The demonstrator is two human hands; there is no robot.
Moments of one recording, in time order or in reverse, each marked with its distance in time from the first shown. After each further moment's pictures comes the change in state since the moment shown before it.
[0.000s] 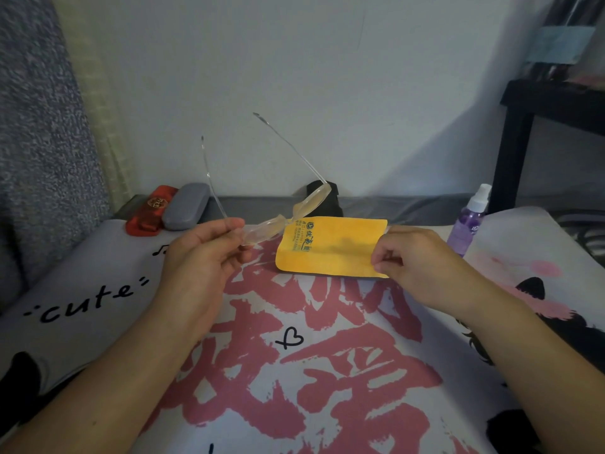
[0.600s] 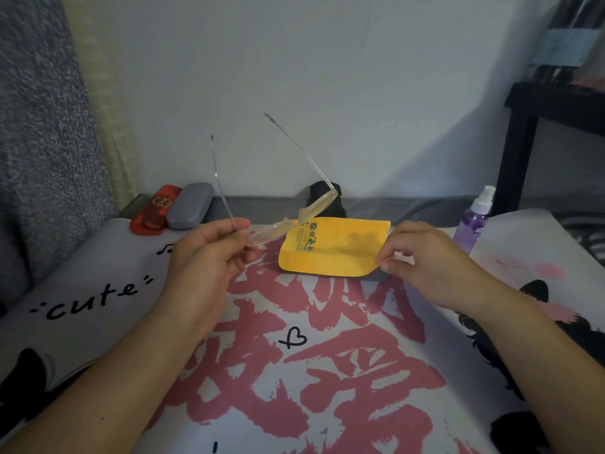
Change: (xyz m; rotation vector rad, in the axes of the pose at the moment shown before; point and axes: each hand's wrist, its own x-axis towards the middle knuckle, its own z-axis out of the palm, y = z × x) left_hand 0.002 -0.002 -0.002 0.037 -0.007 0.019; right_hand -0.001 0.005 -0.006 0.038 0.000 -0.019
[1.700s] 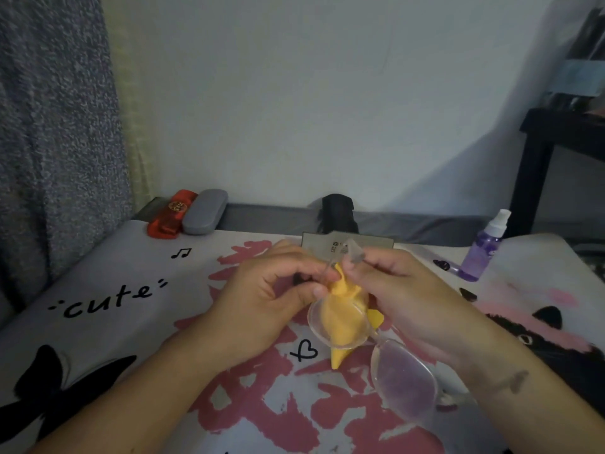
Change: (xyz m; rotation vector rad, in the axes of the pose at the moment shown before) left_hand -0.032 0.003 0.011 0.386 -0.576 0.563; right_hand -0.009 -0.106 -0.001 1.027 -0.163 0.232
